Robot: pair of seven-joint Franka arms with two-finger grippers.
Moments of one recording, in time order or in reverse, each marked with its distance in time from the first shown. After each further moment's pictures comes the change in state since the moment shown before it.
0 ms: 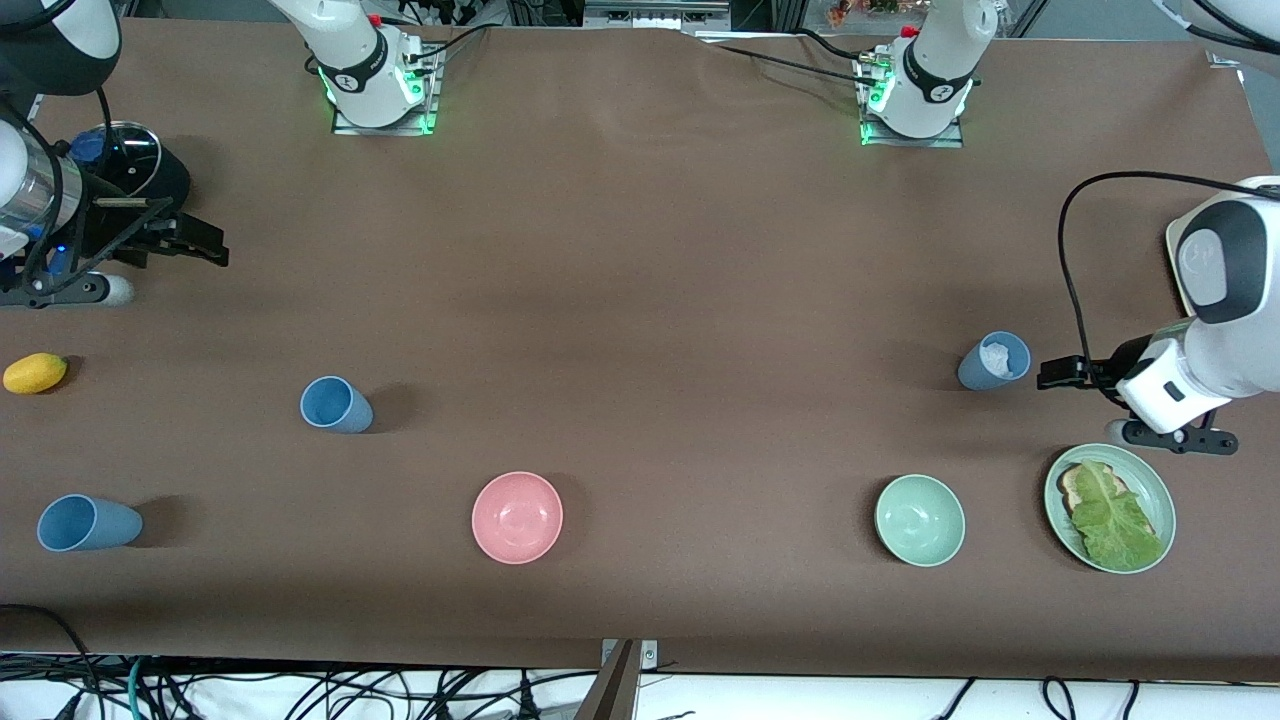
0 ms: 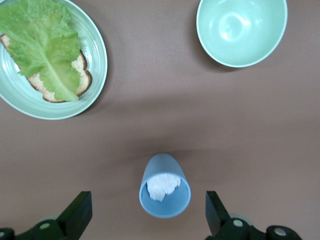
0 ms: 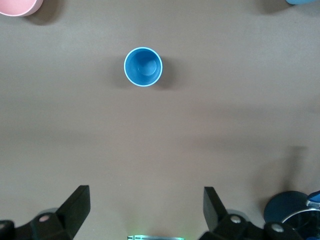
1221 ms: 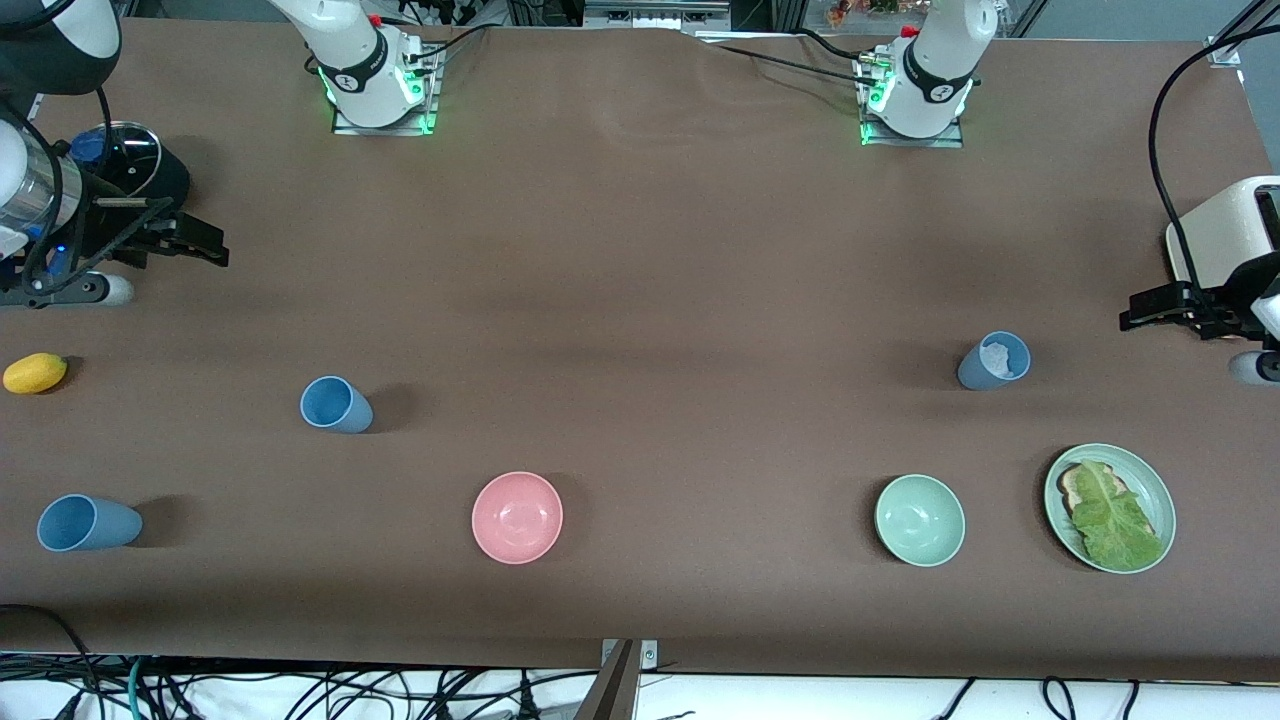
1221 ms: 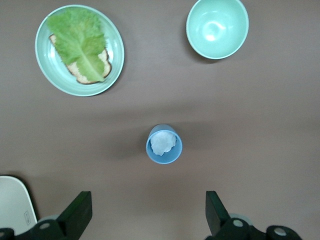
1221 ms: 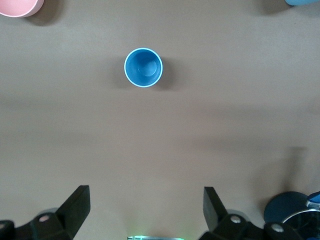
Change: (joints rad) left arm 0.044 -0.112 -0.037 0.167 0.016 -0.262 -0.002; right arm 0.000 0.000 0.000 0.001 0.000 0.002 0.000
